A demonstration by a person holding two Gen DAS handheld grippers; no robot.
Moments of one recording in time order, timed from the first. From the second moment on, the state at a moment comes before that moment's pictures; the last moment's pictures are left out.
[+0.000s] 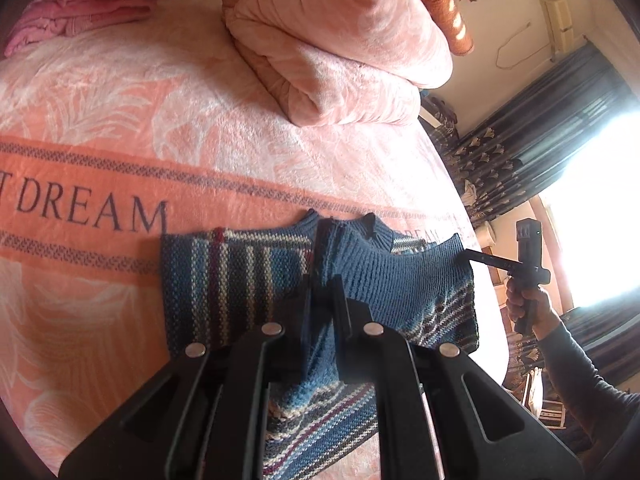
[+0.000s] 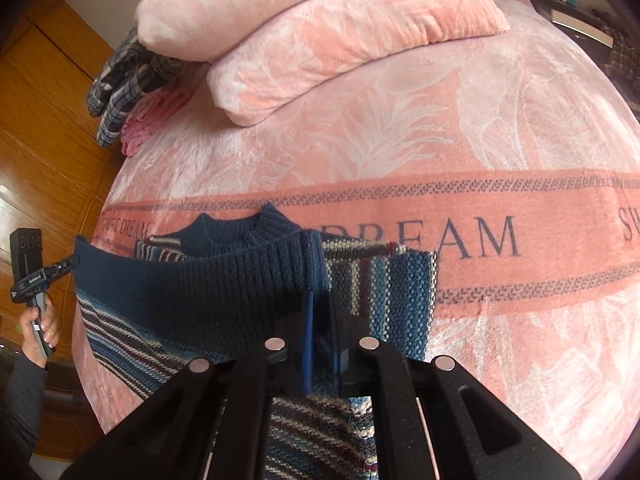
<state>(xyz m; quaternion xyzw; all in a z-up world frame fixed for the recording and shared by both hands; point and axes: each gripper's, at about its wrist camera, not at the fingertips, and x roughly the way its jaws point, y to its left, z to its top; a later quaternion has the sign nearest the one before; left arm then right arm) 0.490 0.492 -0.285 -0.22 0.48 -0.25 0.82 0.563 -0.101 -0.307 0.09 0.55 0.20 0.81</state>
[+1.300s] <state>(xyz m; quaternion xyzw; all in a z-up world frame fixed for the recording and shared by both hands) 0.598 0.487 -0.332 -0.24 0.49 -0.22 0.81 0.632 -0.101 -0.340 0.12 0.54 0.17 0.82</state>
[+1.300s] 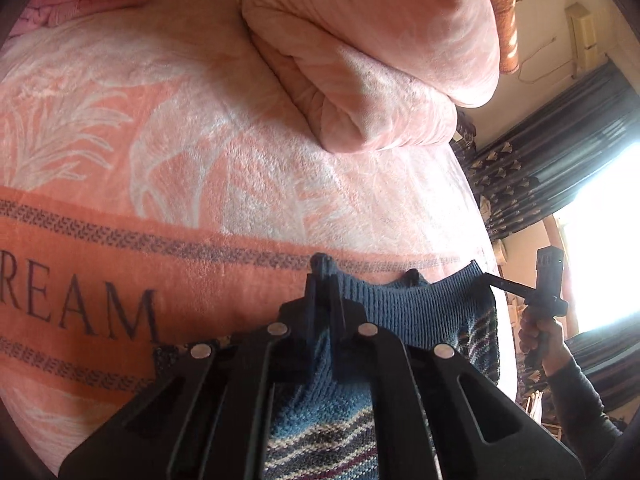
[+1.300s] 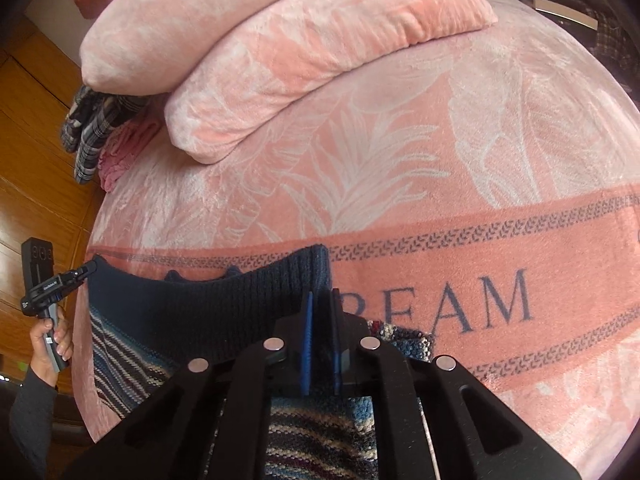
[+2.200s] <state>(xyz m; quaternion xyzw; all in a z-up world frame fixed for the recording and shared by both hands) 0.591 0.498 -0.347 -0.27 0.51 -0.19 0.80 0.625 -0.095 -0.372 0.19 0.53 0.15 0.82</state>
